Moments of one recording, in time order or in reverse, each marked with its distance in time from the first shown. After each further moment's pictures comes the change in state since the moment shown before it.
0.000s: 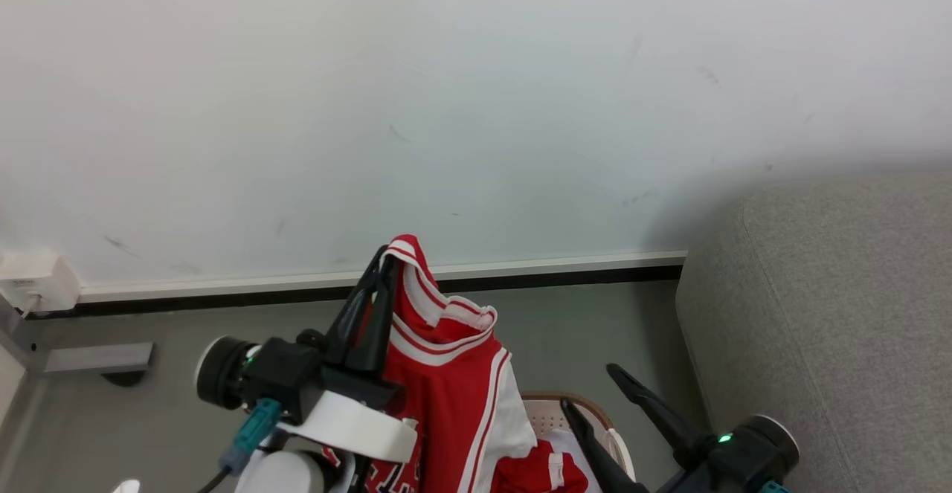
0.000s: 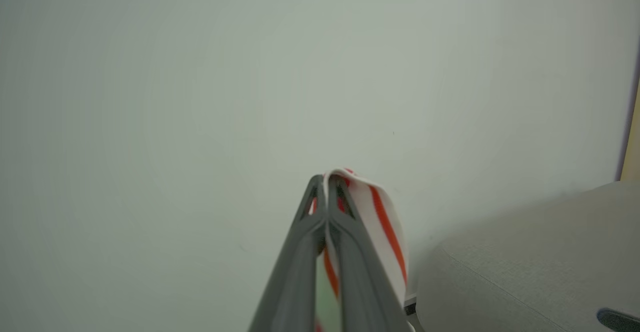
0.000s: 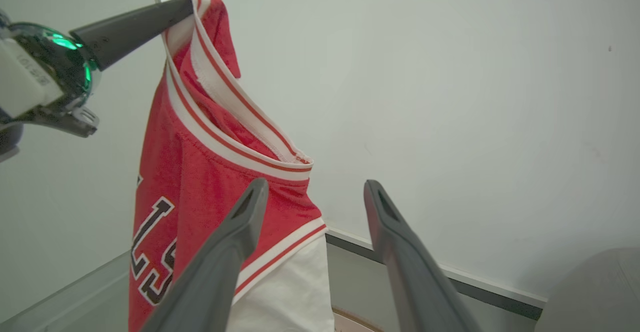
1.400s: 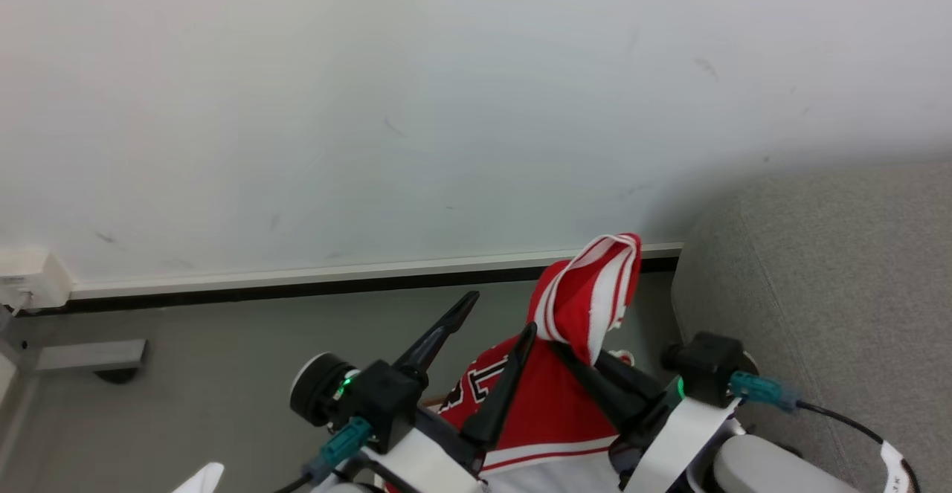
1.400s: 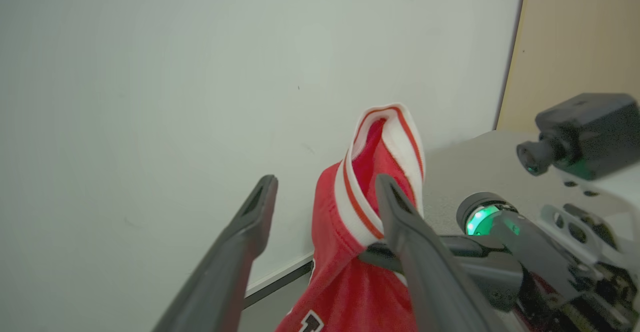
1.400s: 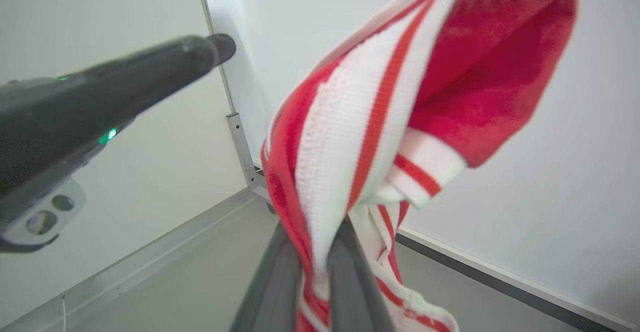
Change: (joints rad) left arm 0.008 0.016 -0.213 -0.045 -0.068 -0.077 0.127; right arm -0.444 -0.138 0.485 0.192 0.466 0.000 0.000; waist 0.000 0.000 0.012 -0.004
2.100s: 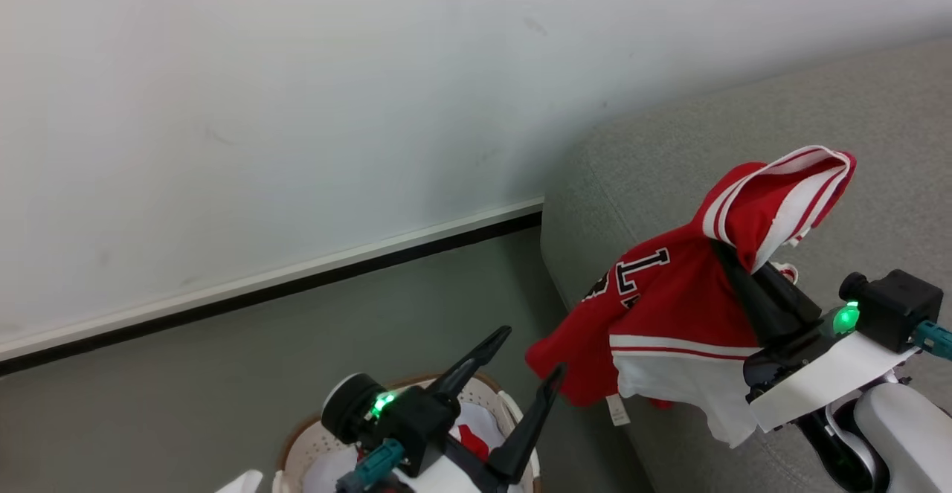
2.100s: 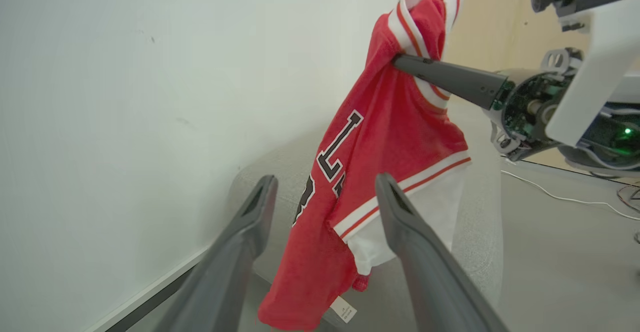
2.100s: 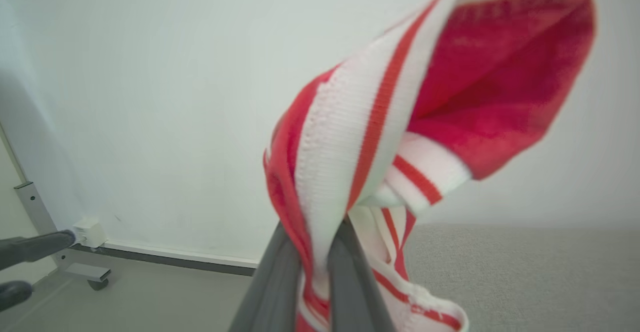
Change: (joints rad) left arm 0.007 -0.001 -0.069 0.074 0.005 0.000 -0.033; right arm 0.080 -0.151 -0.373 -0.105 -0.070 0.000 -0.010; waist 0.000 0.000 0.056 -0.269
